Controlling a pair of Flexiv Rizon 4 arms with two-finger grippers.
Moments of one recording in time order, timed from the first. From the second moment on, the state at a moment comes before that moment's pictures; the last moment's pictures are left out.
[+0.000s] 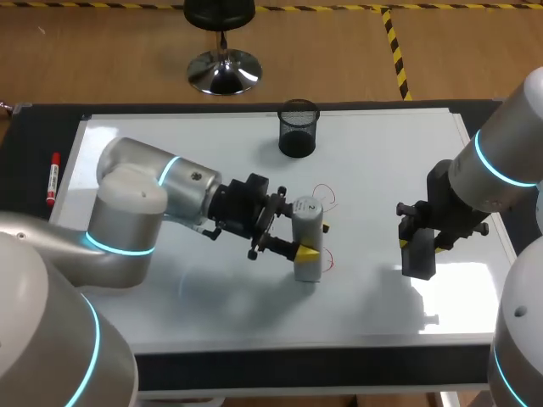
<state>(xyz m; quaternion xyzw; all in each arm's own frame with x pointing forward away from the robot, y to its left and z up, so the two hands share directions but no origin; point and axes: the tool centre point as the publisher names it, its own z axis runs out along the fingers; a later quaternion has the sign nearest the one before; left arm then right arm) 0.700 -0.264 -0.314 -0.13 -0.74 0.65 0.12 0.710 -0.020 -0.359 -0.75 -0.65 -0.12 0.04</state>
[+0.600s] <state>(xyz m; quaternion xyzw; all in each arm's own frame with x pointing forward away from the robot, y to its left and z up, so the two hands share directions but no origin) 0.721 -0.288 -0.325 -0.12 -0.74 0.65 0.13 0.710 -0.020 -0.359 -0.75 -0.65 -0.12 0.04</state>
